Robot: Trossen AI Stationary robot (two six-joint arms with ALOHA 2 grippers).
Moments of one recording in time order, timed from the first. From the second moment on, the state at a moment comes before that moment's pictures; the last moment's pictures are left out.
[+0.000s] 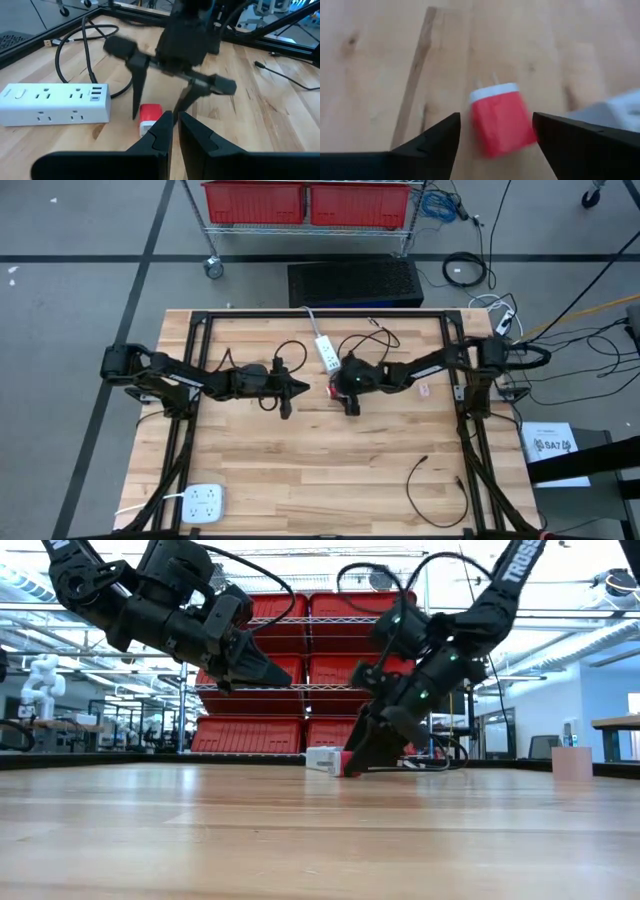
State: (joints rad) left arm 0.07 1.43 0.45 0.66 -0.04 -0.17; right arm -0.17 1.86 0.82 0.28 -0.07 -0.23
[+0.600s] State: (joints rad) left arm 0.07 1.43 0.45 0.64 -0.04 -0.17; right arm -0.18 1.65 0.94 -0.20 0.06 -0.24
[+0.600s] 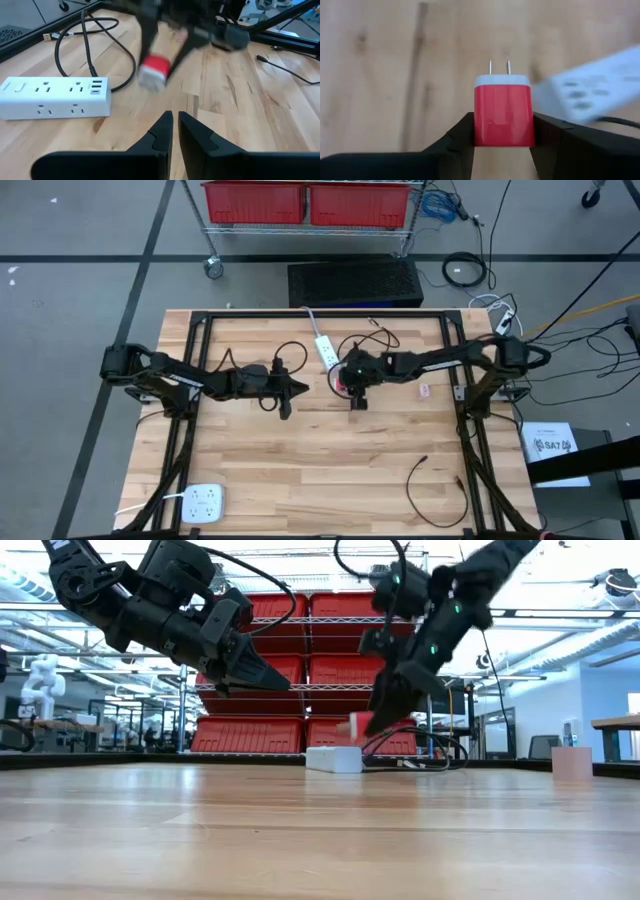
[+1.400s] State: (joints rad) left arm 0.07 1.43 0.45 0.47 -0.11 -0.15; right arm -0.30 2.15 1.79 -1.05 0.29 -0.64
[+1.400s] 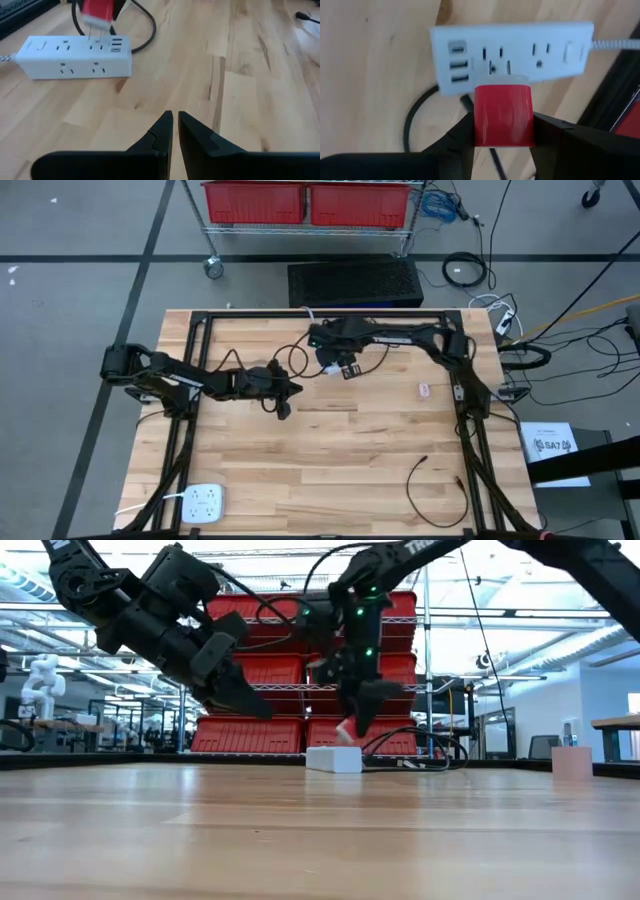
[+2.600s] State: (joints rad) left arm 0.06 1.43 0.45 0.45 -0.06 -0.18; right arm -0.11 2.12 1.49 -0.64 -0.19 -0.26
